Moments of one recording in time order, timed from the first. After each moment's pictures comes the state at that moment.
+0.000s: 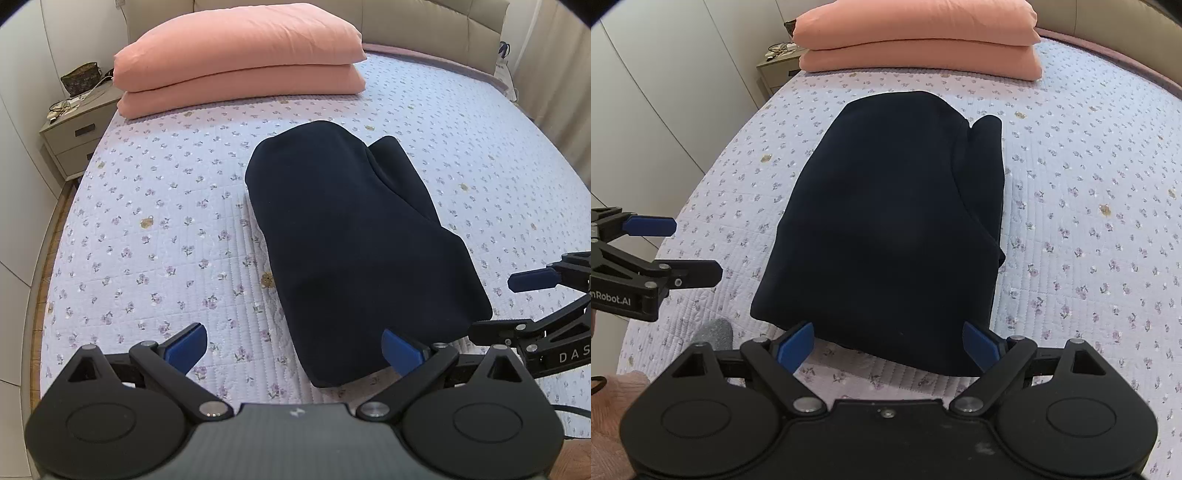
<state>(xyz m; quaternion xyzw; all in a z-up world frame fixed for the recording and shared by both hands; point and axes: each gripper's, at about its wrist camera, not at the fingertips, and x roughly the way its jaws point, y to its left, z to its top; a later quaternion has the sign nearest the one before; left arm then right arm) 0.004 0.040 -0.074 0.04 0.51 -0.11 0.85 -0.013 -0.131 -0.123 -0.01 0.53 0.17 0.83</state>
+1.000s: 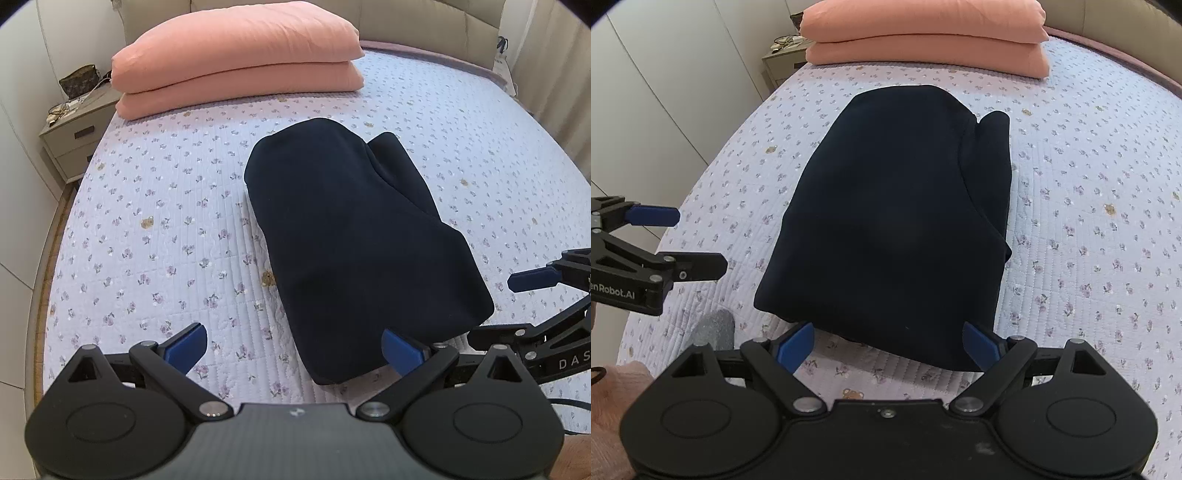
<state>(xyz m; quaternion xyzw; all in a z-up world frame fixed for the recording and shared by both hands) 0.003 0.038 -0.075 0.05 0.51 -0.12 0.85 -0.014 -0.128 -0.124 -0.02 0.54 0.18 0.82</state>
